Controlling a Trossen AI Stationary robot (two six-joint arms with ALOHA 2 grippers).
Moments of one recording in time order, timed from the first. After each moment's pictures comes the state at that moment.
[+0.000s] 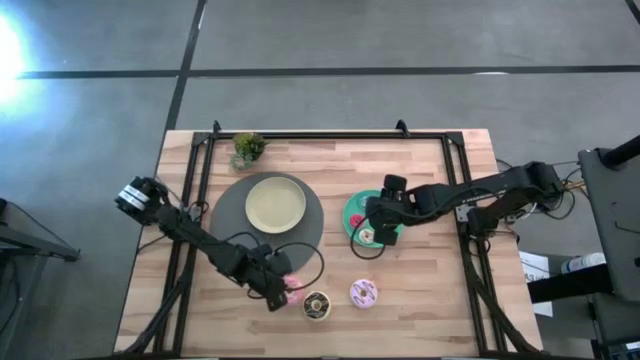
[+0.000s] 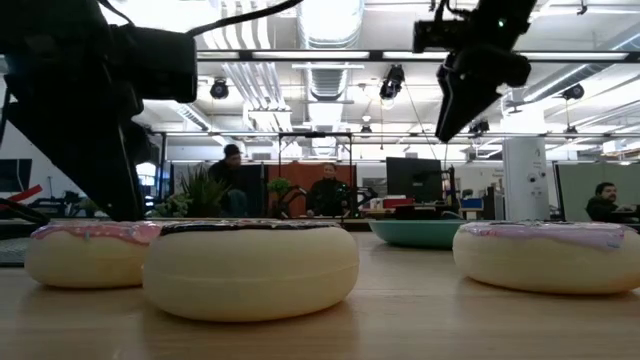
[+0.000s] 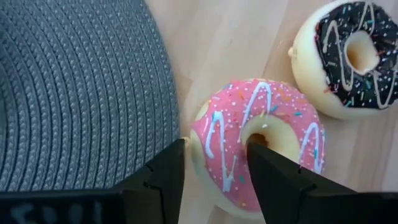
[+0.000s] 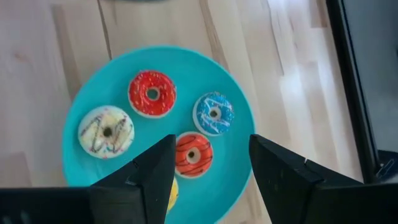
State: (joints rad) left arm -0.55 1.63 0.90 -0.34 -0.23 -0.94; right arm 0.13 1.45 1.08 -0.85 0.45 0.23
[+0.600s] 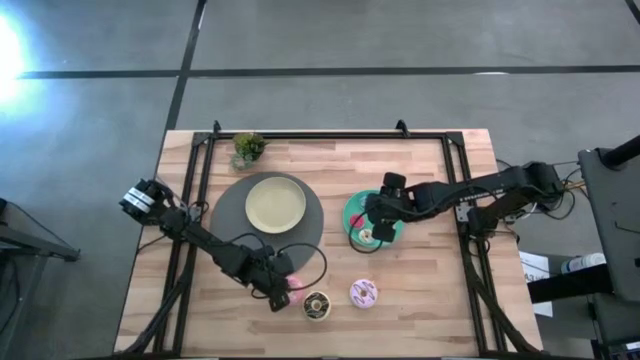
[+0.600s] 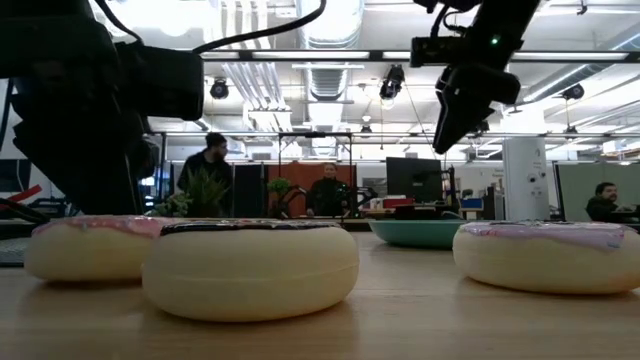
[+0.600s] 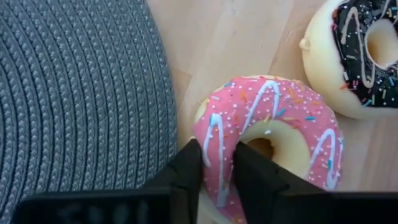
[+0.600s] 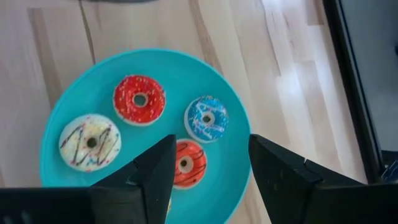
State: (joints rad) left arm -0.53 1.68 0.90 -0.31 -0.19 -0.93; right arm 0.09 1.45 1.03 -0.77 0.44 0.20
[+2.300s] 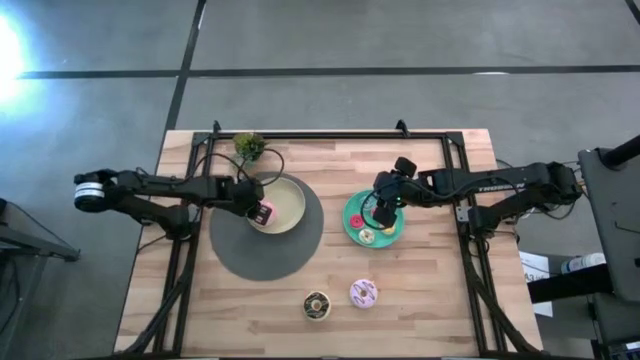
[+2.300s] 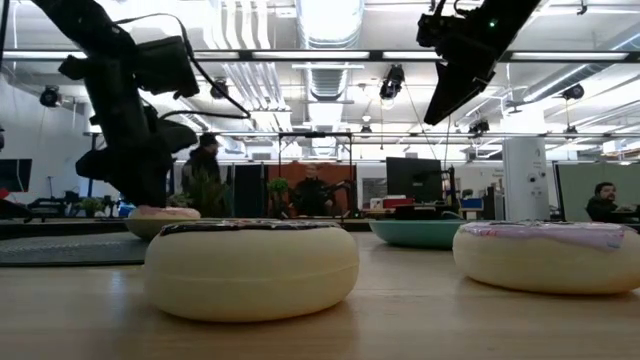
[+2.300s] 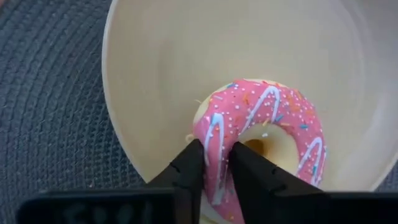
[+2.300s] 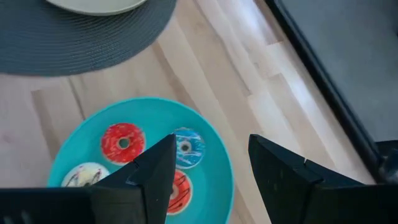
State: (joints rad) left arm 0.21 1.16 0.56 -0.55 -0.13 -0.85; right arm -0.01 1.28 0.99 -0.69 0.43 0.26
